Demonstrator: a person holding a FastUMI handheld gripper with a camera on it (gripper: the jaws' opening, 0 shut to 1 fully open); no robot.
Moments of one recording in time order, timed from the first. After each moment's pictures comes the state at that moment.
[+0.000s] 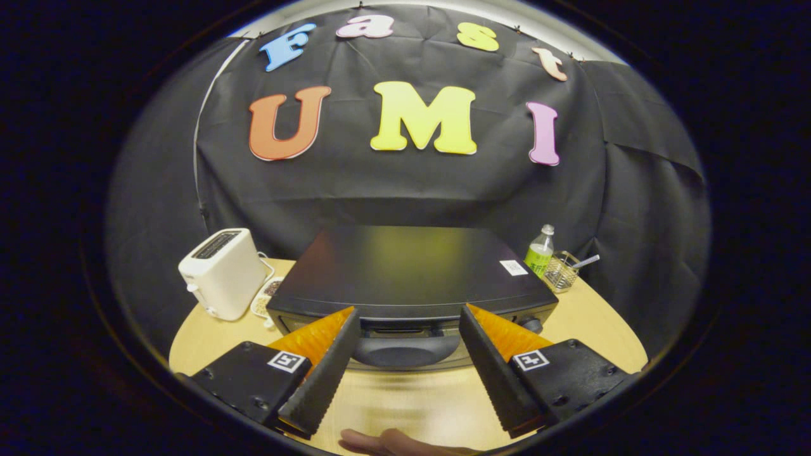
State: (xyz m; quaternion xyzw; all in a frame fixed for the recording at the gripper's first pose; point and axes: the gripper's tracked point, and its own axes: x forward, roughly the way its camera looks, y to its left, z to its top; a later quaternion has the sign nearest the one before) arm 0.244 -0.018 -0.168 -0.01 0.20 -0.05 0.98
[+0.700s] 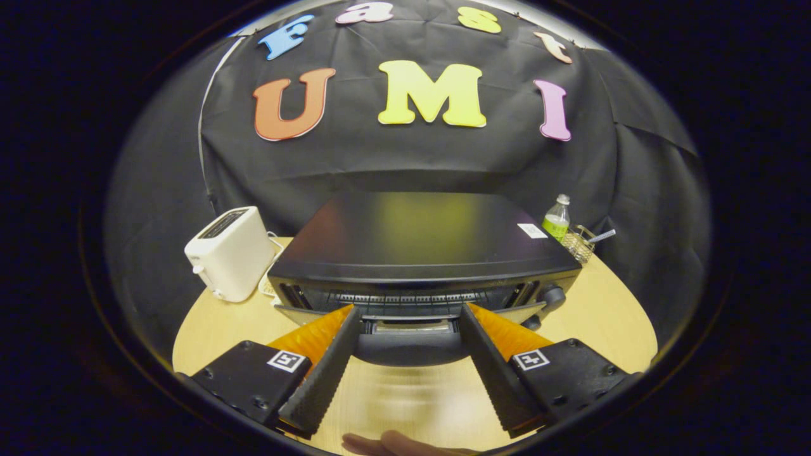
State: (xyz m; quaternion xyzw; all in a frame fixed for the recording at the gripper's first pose) arm 0.221 -0.009 -0.205 0.01 0.24 -0.03 0.97
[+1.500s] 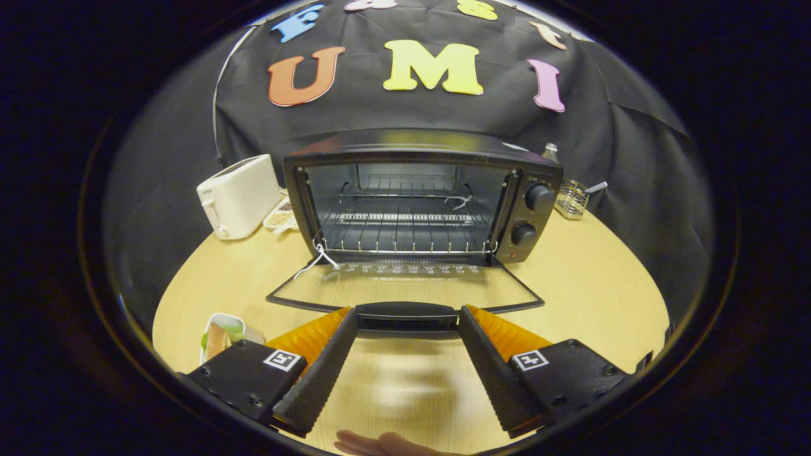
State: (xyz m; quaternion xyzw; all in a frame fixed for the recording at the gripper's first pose) arm 0.130 -0.016 -0.301 0.01 0.29 -0.02 0.96
